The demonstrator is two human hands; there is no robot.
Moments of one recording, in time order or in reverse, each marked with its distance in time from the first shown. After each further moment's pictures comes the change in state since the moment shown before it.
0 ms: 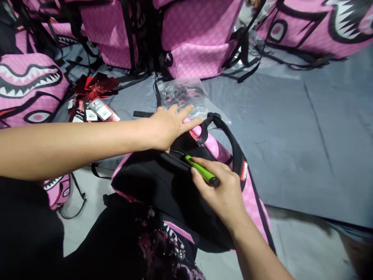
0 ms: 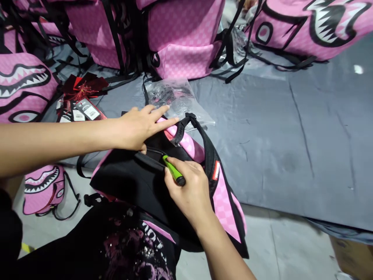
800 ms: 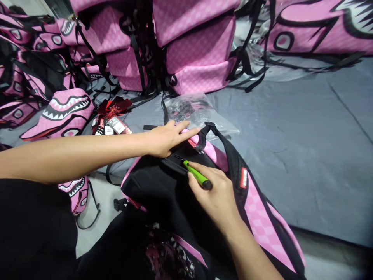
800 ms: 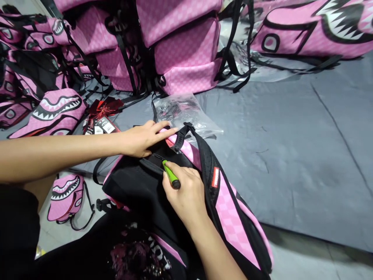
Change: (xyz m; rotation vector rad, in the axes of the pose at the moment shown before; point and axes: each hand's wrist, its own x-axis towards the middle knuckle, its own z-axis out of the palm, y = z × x) left_hand -0.011 -0.012 0.006 -0.019 0.019 0.049; right_hand 0.004 0.007 0.019 0.118 0.078 -0.053
